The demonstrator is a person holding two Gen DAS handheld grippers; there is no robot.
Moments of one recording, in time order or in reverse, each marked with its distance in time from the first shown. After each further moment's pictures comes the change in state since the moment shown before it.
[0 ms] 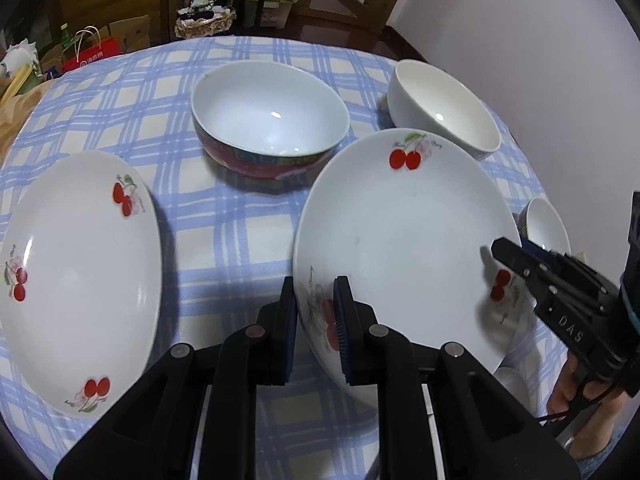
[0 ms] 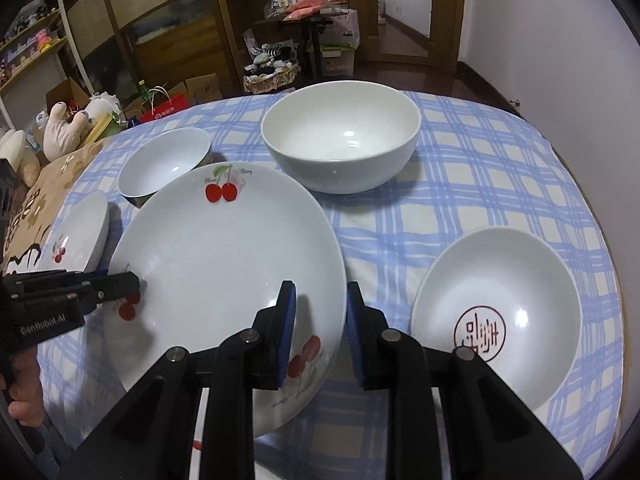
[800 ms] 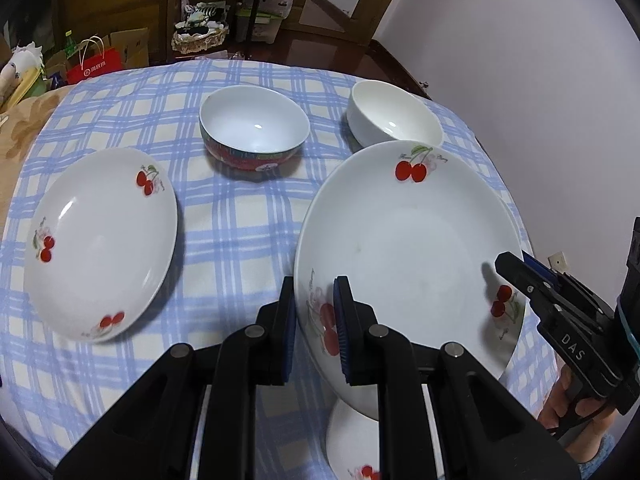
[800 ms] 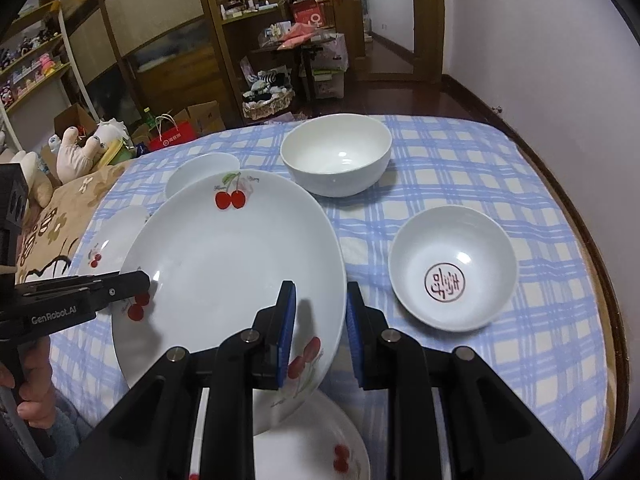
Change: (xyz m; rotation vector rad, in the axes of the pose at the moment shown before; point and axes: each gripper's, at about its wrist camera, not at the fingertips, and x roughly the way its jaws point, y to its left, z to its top) left arm -0.070 -0.022 -0.036 0.005 -0.045 -0.045; right arm -0.091 0.008 -0.032 0.051 -0.084 -0.007
